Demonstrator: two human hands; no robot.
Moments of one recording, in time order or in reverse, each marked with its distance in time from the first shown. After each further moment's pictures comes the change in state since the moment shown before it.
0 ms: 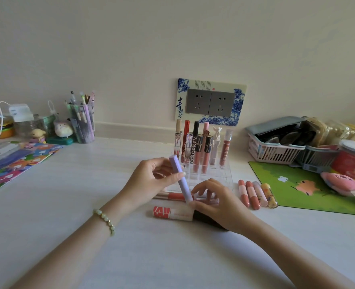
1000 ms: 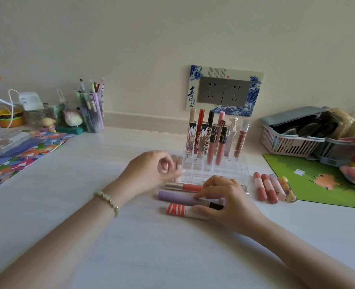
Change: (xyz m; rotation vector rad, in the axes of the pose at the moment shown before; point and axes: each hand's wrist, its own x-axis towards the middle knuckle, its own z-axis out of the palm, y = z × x) left_hand 0.009 -0.026 -0.035 0.668 -0.007 -0.038; right_hand -0.002 -0.010 0.020 -0.205 0.004 -0.070
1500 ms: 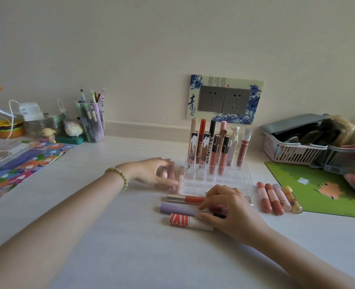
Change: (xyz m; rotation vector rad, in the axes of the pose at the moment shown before) left_hand 0.065 -0.037 -0.004 0.057 -0.593 -0.088; right_hand 0.009 0.006 0.002 0.002 0.000 0.017
